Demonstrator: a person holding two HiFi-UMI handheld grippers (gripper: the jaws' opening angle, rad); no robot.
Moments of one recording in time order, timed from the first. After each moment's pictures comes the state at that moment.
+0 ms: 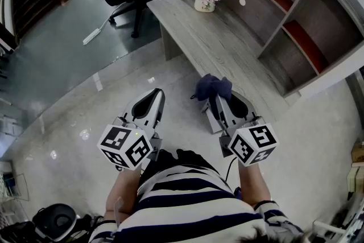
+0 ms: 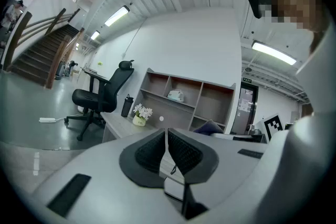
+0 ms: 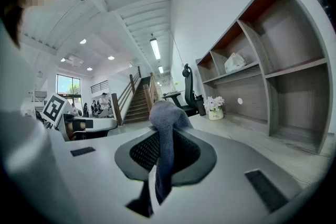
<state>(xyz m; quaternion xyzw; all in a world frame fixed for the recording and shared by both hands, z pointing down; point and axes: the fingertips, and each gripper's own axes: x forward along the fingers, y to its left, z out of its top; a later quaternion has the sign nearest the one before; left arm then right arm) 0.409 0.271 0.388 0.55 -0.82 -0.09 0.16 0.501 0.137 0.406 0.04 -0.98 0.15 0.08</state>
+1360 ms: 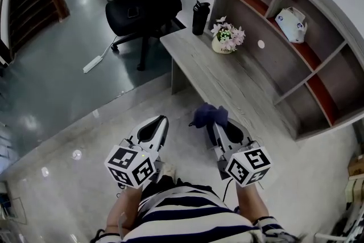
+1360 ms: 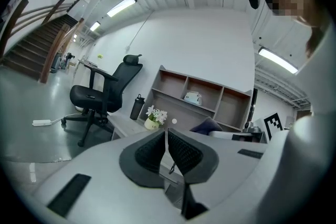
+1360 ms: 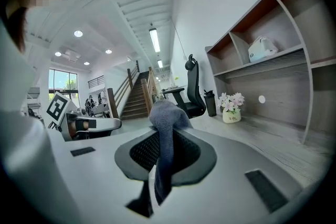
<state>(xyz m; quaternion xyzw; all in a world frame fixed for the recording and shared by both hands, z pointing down) 0.234 0.276 0.403 0.57 -0.79 -0.09 0.19 0.329 0.156 0.410 0.05 -0.98 0.14 0.11</state>
